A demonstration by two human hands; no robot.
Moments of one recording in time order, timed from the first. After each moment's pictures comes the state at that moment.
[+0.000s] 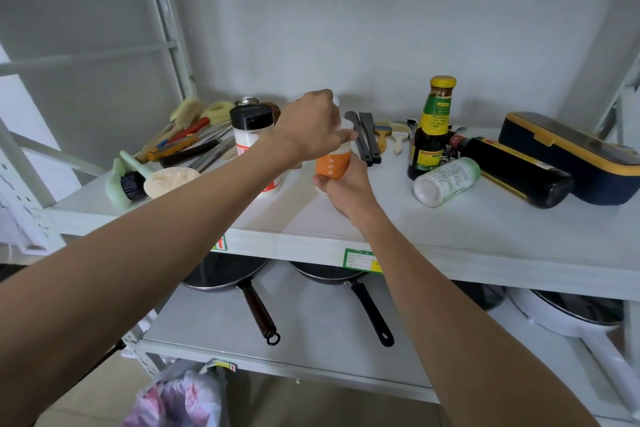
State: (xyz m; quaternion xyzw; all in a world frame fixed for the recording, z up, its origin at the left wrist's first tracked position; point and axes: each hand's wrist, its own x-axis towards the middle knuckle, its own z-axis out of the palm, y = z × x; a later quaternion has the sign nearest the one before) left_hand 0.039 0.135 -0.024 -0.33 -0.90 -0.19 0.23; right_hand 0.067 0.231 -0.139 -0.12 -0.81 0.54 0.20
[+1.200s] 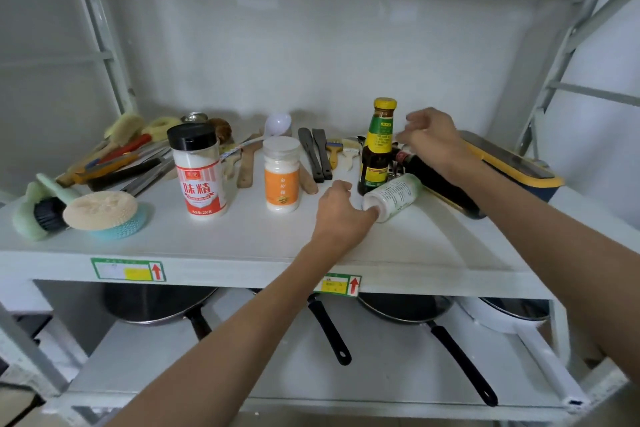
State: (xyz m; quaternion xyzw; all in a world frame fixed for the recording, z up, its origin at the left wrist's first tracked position) left_hand 0.125 0.235 -0.113 -0.21 -0.82 -0.53 -0.04; right_hand 0.146 0.397 -0.019 -0.21 -0.83 0.43 0.28
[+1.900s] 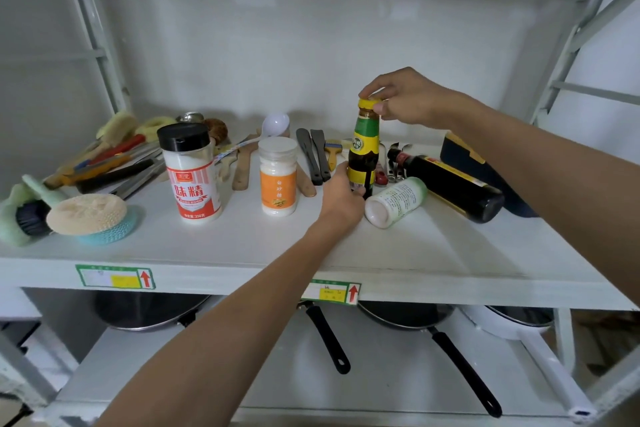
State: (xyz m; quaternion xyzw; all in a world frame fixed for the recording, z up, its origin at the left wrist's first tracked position) left_hand 0.084 0.268 -0.113 -0.23 -0.79 -0.57 -0.02; right_hand 0.109 0.385 0.042 -0.07 -0.93 0.33 0.15
